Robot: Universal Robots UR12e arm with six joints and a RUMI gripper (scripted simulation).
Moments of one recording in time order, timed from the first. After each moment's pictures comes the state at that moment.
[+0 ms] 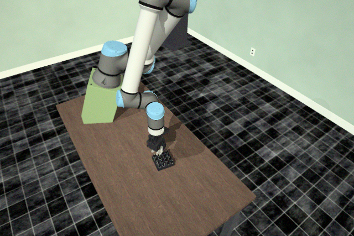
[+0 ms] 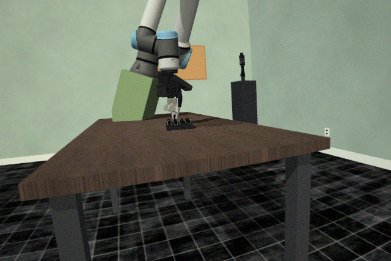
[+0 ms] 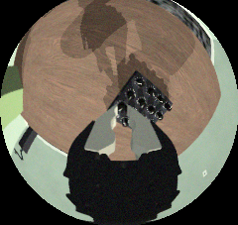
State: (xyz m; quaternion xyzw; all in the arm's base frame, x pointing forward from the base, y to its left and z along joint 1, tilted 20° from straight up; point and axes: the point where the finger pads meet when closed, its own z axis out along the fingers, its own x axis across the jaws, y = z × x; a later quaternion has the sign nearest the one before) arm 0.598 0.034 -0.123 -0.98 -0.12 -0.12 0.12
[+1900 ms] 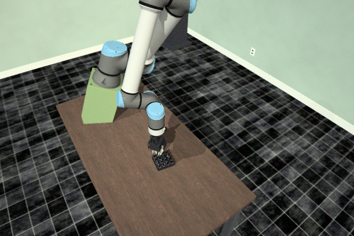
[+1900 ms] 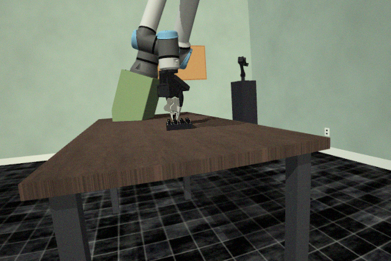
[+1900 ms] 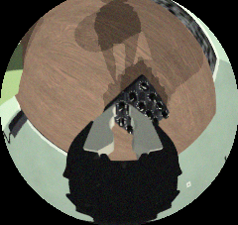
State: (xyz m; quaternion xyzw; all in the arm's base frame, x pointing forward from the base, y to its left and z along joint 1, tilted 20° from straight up) arm 0.597 0.034 -0.123 -0.96 -0.22 -0.13 0.11
